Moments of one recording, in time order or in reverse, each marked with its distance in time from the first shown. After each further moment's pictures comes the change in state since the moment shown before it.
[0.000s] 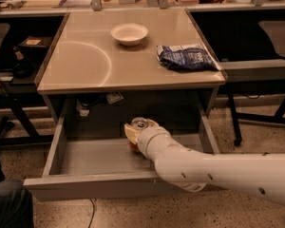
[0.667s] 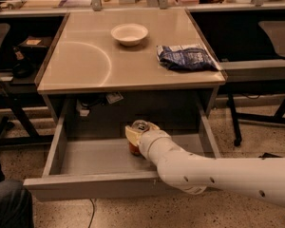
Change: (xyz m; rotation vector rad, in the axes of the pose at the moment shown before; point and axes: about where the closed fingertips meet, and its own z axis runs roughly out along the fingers) arm 0.017 -0.005 0.005 -0.015 0.002 0.053
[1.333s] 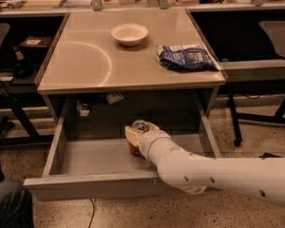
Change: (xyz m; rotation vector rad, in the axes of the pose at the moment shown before) arm 0.000 0.000 0.000 0.000 0.000 0.000
